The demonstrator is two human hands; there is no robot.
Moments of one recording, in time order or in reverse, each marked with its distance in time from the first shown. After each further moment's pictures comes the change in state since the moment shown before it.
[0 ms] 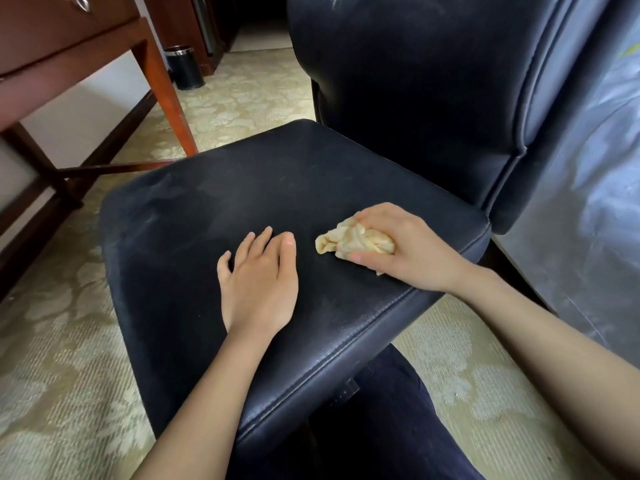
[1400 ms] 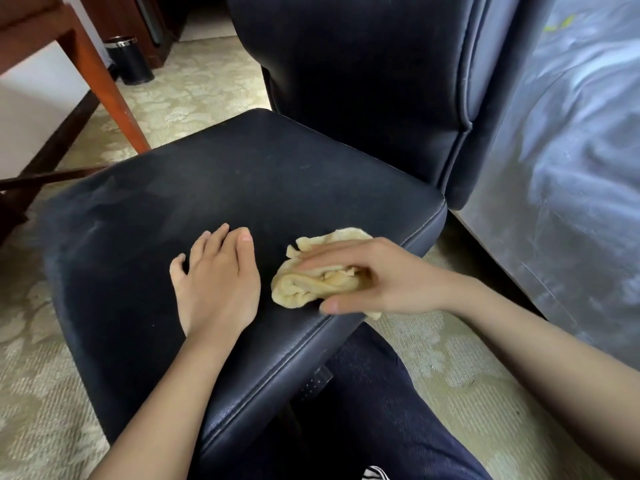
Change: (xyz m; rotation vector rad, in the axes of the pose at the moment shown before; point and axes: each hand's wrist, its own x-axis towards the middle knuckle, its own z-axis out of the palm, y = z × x) left_hand 0.000 0.000 0.003 0.109 0.023 0.009; right_hand -0.045 -0.026 -0.010 0.276 -0.270 -0.055
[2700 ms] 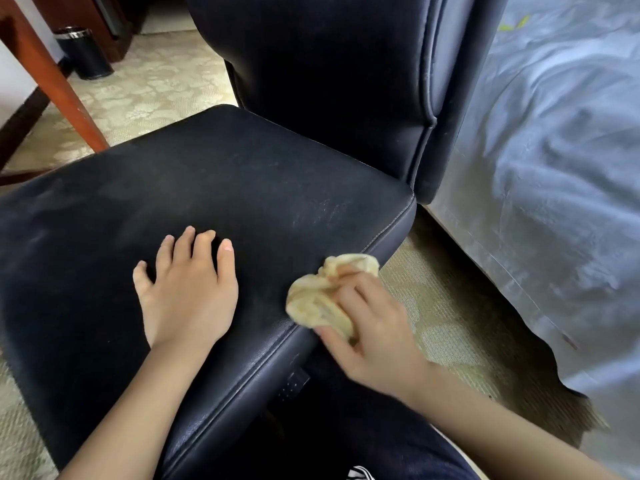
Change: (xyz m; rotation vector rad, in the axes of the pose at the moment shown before) left_hand -0.002 0.005 0.002 0.130 -0.026 0.021; right_hand -0.047 0.027 0.076 -0.434 0.718 -0.038
